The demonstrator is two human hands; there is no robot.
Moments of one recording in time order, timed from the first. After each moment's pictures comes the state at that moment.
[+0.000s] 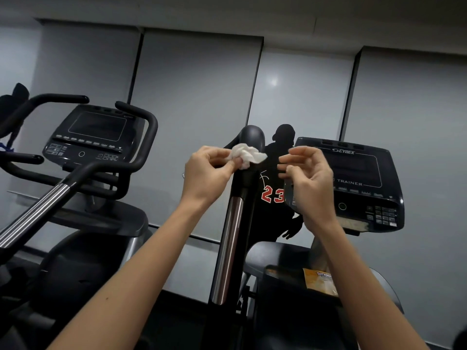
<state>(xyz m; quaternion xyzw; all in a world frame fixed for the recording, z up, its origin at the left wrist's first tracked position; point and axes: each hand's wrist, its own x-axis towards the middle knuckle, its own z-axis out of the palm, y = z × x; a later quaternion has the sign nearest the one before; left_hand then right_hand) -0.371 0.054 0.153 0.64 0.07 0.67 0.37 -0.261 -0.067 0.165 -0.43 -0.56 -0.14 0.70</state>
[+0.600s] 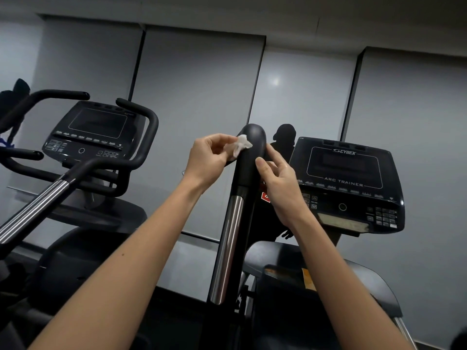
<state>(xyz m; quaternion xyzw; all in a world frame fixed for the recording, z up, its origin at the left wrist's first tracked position) -0.361 0.075 0.174 0.65 0.00 0.62 0.43 -0.263 -0.027 0.163 -0.49 -0.58 0.00 0.65</state>
